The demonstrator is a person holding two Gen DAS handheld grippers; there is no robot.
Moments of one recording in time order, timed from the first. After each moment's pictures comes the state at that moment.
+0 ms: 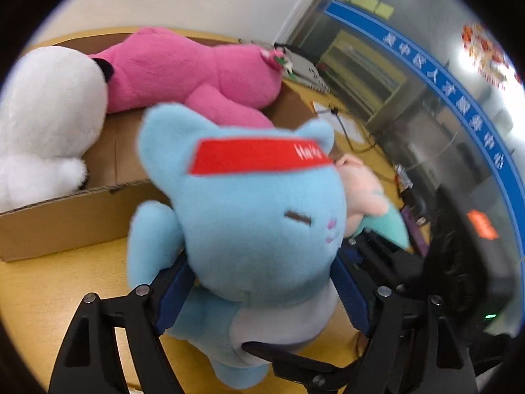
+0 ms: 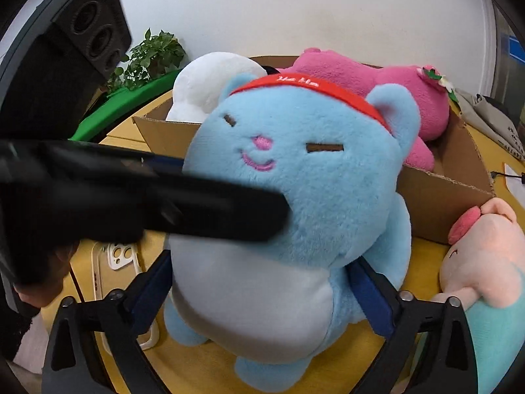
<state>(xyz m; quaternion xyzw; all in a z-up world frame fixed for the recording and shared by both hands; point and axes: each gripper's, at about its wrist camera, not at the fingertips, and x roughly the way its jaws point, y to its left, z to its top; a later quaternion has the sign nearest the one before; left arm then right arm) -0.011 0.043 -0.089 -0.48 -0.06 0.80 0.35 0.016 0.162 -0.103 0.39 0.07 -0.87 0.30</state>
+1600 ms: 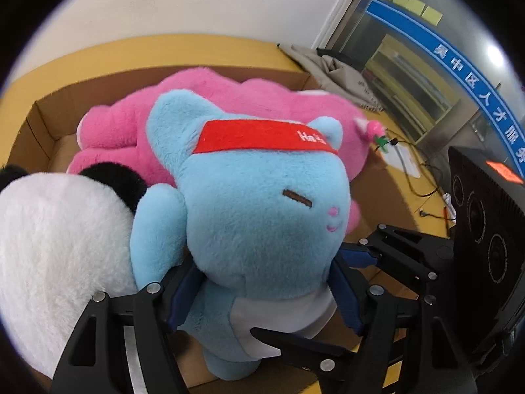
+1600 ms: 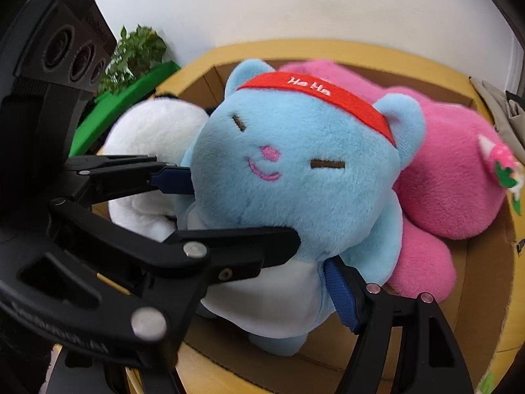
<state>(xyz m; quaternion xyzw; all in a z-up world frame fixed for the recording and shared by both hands) -0.159 0.045 -0.083 -0.50 -0.02 0.82 0.29 -0.171 0.119 -0.070 0.48 0.05 -0.82 0.31</state>
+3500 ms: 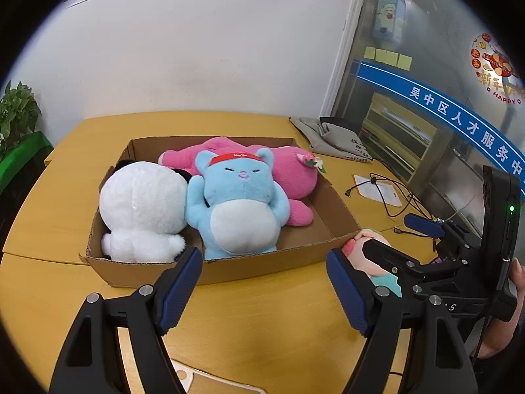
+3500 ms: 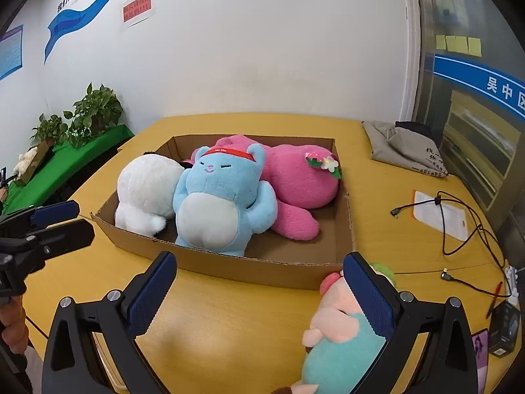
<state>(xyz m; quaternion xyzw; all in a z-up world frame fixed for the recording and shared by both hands) 0.052 0.015 0.021 -0.35 -0.03 0.91 0.20 0.028 0.220 0.025 0.33 0.04 -0.93 0.15</state>
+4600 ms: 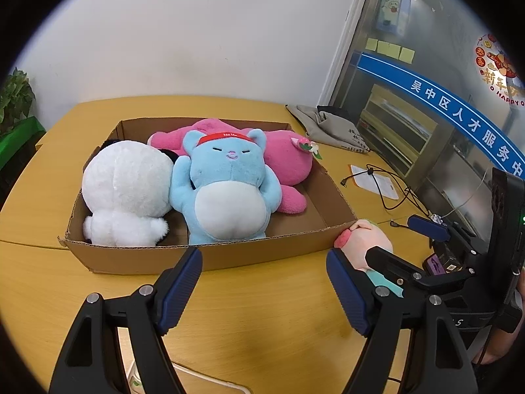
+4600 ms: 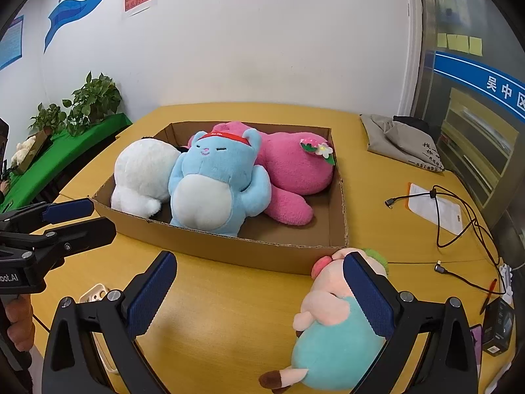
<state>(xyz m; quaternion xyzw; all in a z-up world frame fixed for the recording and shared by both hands) 0.044 0.028 0.000 -0.37 -0.05 0.90 0.21 0.032 0.229 0.015 0.34 0.05 -0.93 0.15</state>
